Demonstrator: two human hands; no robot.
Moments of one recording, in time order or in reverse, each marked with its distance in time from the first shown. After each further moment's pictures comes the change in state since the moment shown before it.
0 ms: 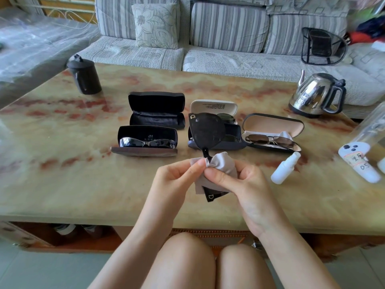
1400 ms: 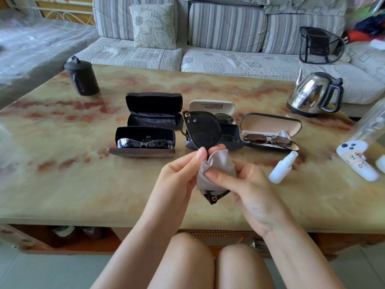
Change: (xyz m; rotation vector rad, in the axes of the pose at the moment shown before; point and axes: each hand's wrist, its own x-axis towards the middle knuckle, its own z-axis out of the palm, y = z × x) left_hand 0.008 0.000 0.009 -0.268 -0.129 -0.074; right_hand -0.004 -0.012 -0.005 0.081 -0.097 0.057
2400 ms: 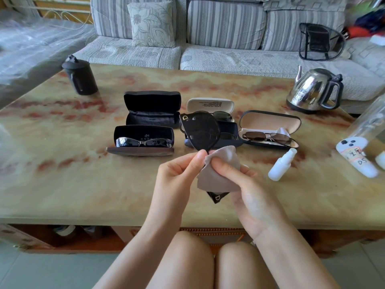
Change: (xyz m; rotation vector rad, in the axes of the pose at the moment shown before) left_hand -0.006 -0.005 0.007 0.194 0.127 0.170; right_hand -0.004 0.006 0.009 0.123 0.210 0.090
